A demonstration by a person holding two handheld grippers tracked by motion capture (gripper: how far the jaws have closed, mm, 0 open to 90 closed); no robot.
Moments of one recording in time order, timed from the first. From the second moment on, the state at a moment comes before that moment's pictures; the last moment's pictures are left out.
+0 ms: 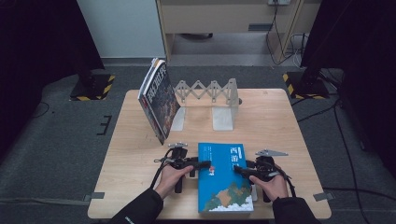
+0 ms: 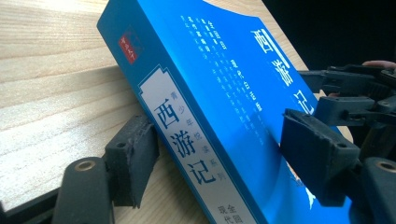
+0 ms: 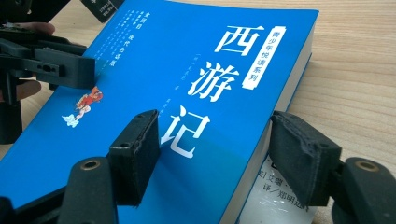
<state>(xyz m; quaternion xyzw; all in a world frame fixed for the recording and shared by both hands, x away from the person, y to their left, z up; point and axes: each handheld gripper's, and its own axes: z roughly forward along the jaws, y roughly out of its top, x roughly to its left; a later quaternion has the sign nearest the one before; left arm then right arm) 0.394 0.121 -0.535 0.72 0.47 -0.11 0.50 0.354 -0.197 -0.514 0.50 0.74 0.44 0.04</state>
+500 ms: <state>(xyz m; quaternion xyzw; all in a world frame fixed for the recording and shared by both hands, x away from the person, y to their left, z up) 0.395 0.122 -0.539 0.70 0.48 -0.13 0.51 0.355 -0.198 -0.515 0.49 0.74 0.45 0.04</state>
